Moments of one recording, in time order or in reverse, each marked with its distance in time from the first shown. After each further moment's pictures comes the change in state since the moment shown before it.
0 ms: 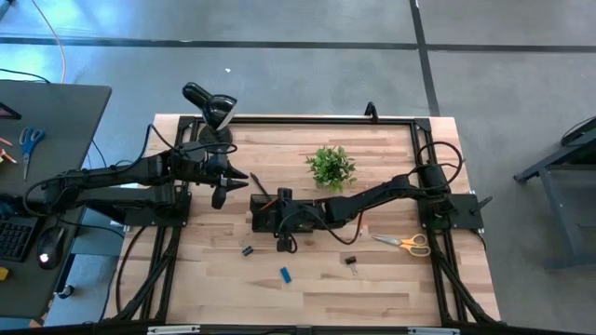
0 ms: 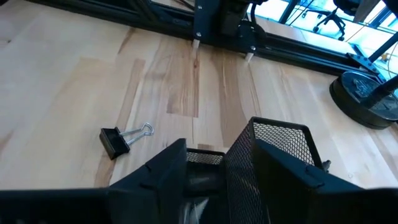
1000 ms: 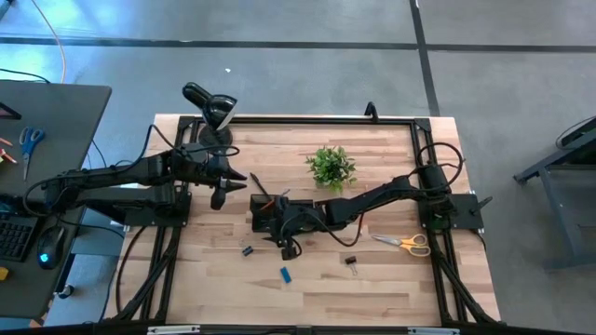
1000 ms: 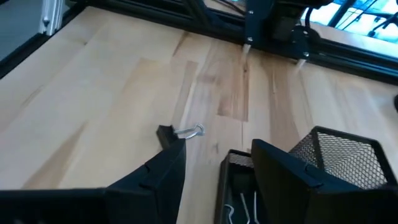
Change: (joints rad) left arm 0.000 0.001 0.000 -0.058 -0.015 0.048; right arm 0.010 -0.001 -0.001 -0.010 -0.170 -0.016
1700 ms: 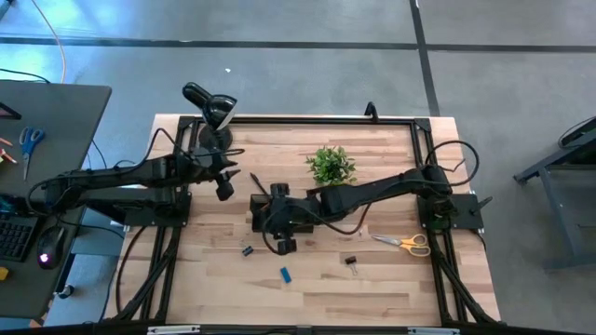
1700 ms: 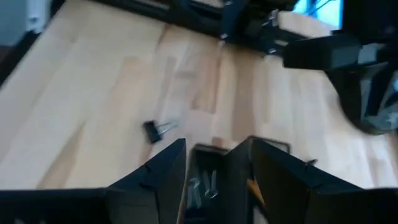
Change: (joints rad) left arm 0.000 0.012 -0.068 -0.043 -0.384 0.050; right arm 0.019 -0.006 0.494 -0.718 0.070 0.027
